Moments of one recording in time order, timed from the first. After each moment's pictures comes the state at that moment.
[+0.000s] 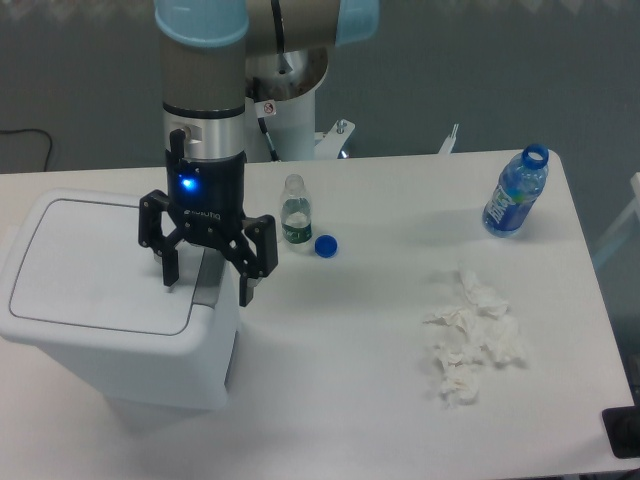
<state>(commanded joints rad) 2.25 -1.72 -1.55 -0.85 1.38 0.54</state>
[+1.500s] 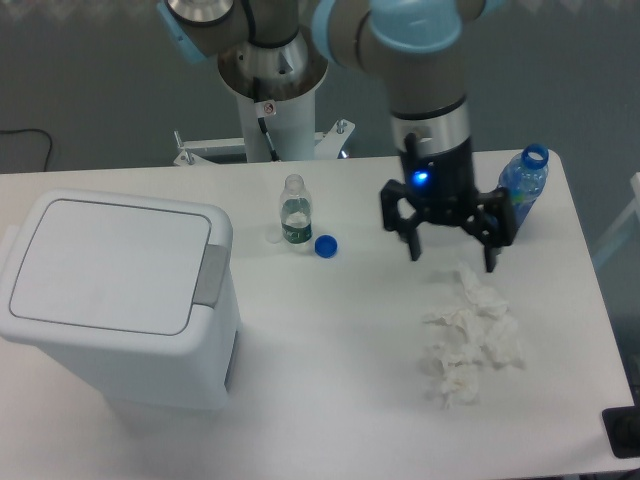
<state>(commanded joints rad) 2.68 -1.74 -1.61 -0.87 1.55 1.24</state>
